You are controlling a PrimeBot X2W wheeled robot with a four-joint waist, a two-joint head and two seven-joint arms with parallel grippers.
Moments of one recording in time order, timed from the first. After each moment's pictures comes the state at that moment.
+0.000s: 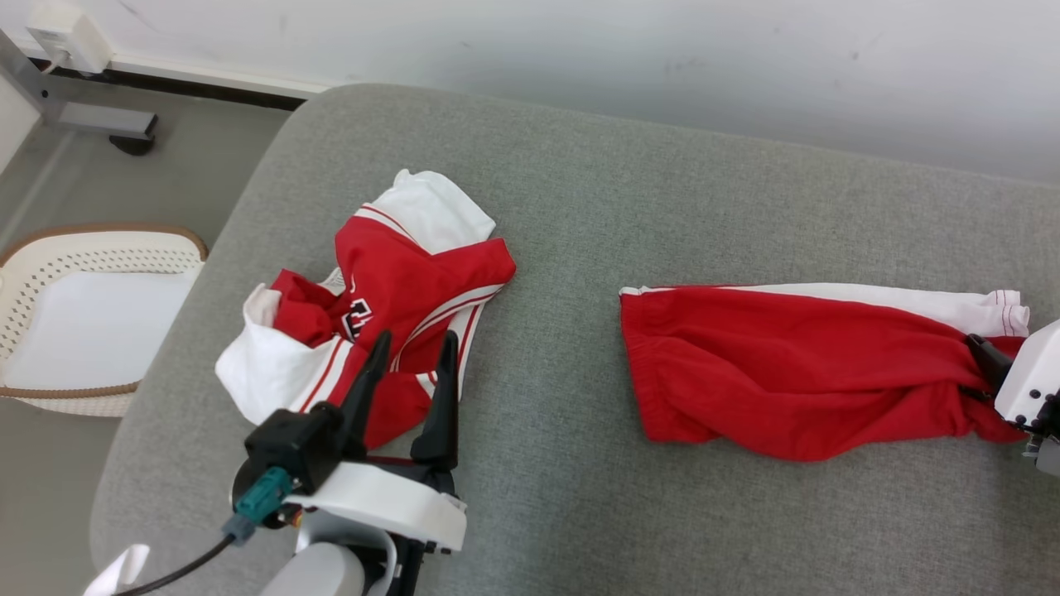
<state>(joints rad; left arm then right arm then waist) -0.34 0.28 -0.56 0.03 -0.60 0.29 -0.26 -0.94 -0.43 0.93 1.22 1.36 0.13 0.24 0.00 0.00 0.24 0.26</state>
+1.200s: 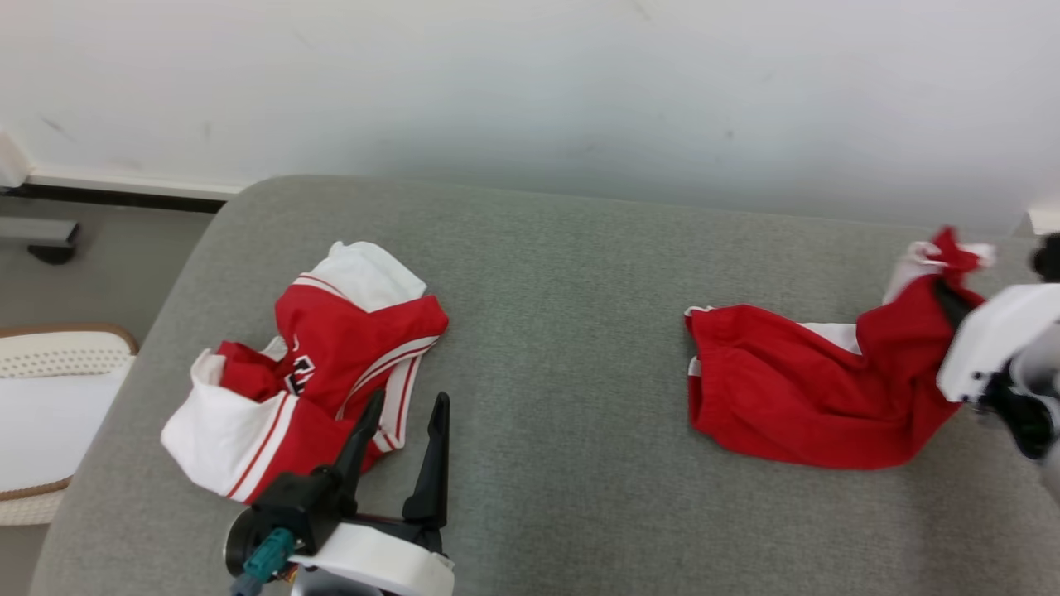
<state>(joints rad) -0.17 0.16 -0.38 0.11 -0.37 0.11 -0.26 -0.96 -0.44 0.99 1.08 1.26 0.13 0.02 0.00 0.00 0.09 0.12</state>
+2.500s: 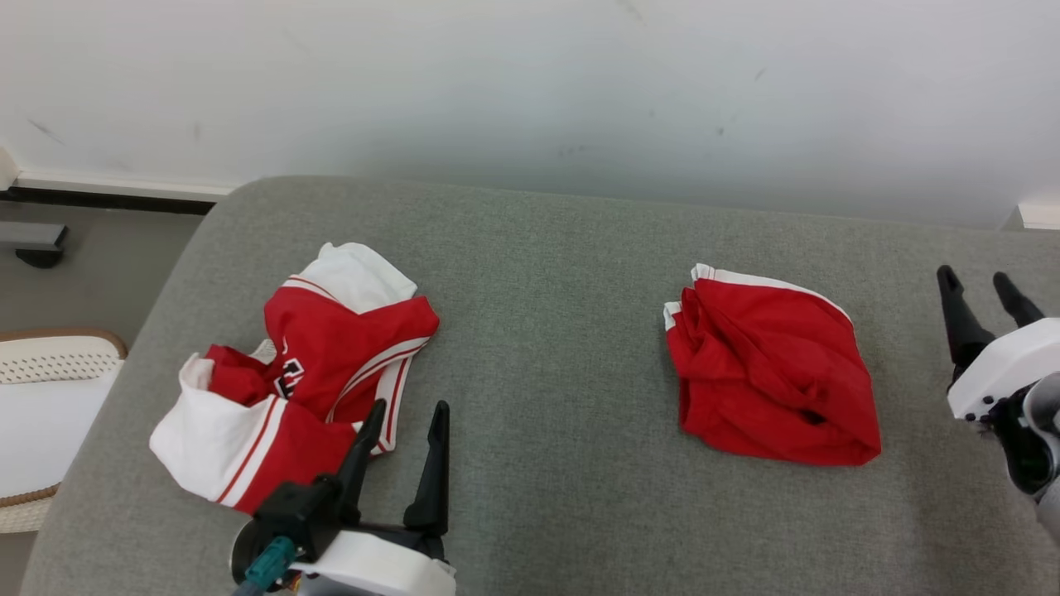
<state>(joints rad) -0.15 0.07 -0.28 0.16 -0.30 0.03 -0.26 -0.88 -0.43 0.89 1.04 1.24 0.13 -0.24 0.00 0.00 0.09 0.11</state>
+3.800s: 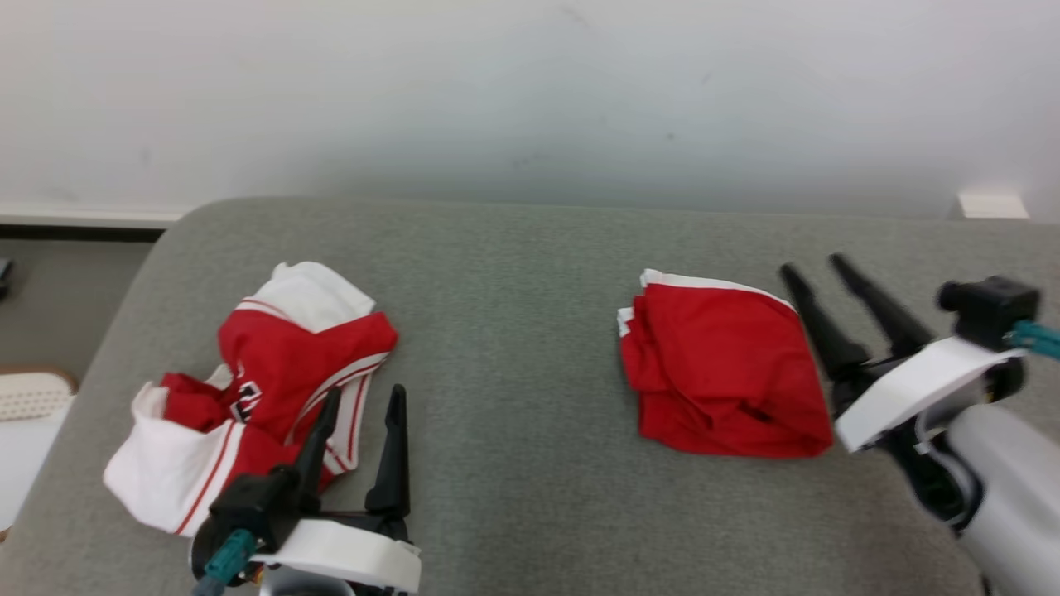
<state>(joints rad) -0.15 0.06 -0.19 0.16 -0.27 0.02 -0.26 -0.74 -0.41 0.86 0.54 1.11 0.13 -0.26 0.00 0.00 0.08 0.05</state>
